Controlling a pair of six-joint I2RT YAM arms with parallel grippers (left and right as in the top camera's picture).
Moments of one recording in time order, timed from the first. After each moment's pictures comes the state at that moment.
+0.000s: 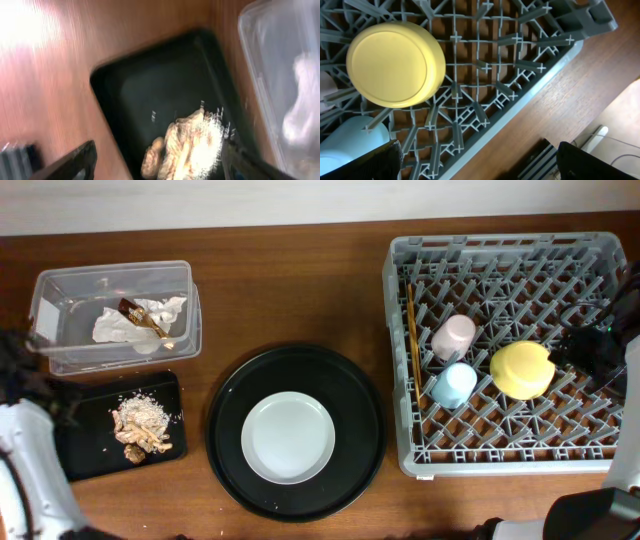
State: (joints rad) left arm 0.59 1.45 1.29 -1.08 -0.27 -0.75; right arm -0.44 1.58 1.62 -1.45 0.23 0.34
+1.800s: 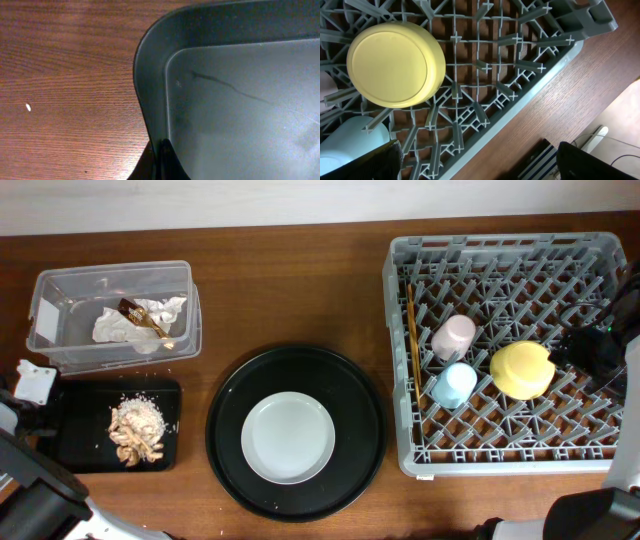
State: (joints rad) left arm 0.84 1.97 1.29 -0.54 0.08 0.94; right arm -0.44 1.58 1.62 -1.45 0.23 0.34
